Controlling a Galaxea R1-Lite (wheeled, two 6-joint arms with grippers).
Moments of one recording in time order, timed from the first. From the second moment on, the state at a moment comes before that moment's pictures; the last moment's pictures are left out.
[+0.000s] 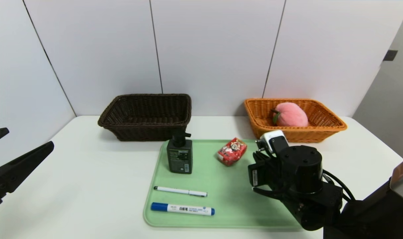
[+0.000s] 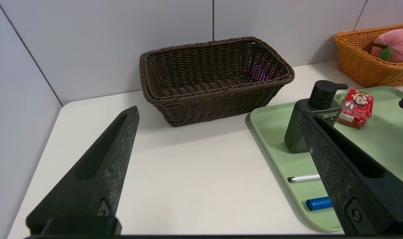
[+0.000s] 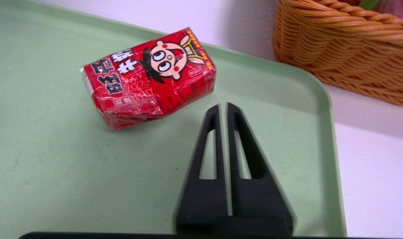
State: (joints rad) left arm -0.03 0.80 -0.43 -0.41 -0.21 0.03; right arm 0.69 1.92 -0.50 -1.11 -0.53 0.01
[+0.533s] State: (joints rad) left arm -0.03 0.78 -0.43 -0.39 -0.21 0.03; right arm 0.70 1.93 -0.50 -1.16 -0.52 -0.06
